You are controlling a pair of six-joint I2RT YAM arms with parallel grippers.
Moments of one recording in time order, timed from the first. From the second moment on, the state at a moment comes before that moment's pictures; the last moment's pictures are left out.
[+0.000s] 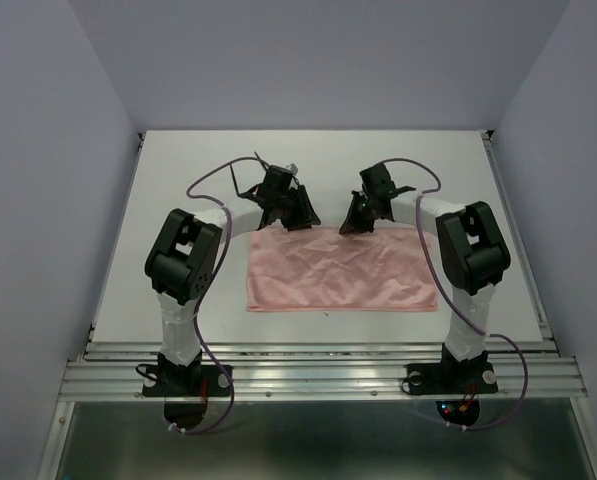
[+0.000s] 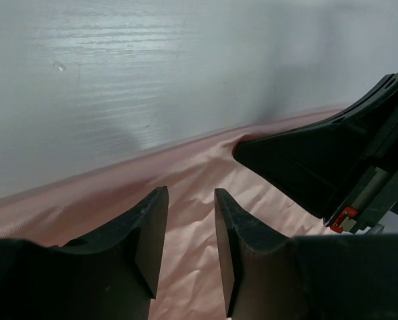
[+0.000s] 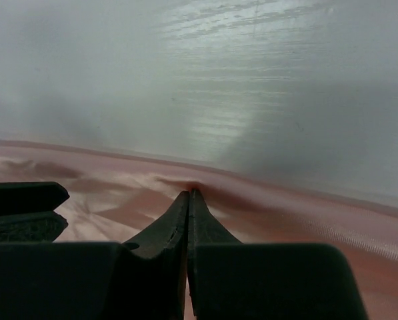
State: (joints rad) left arm -0.51 1.94 1.27 -0.11 0.28 -0.76; right arm 0.37 1.98 1.32 -0.31 -0.26 0.67
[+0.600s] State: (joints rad) left arm -0.51 2.01 1.30 -0.15 0.19 -0.68; right arm 0.26 1.96 1.25 -0.30 -0.22 0.65
